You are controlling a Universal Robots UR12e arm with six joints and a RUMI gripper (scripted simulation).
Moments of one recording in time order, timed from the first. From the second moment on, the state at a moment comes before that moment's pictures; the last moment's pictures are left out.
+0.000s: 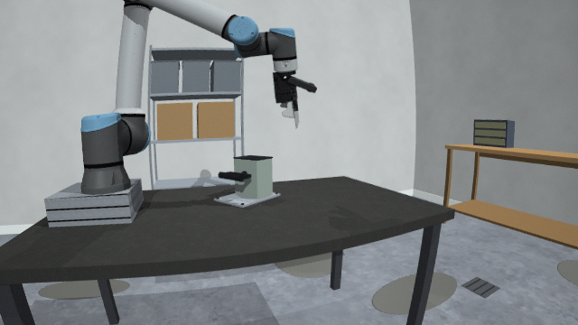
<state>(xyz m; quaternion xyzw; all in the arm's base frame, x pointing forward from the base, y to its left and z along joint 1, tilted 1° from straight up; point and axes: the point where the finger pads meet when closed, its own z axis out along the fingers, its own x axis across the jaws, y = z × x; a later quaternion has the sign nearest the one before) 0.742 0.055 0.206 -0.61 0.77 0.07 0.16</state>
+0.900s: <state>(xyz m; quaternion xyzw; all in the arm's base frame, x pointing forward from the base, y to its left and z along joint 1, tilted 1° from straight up) 0.730 0.059 0.200 -0.60 0.78 0.07 0.15</state>
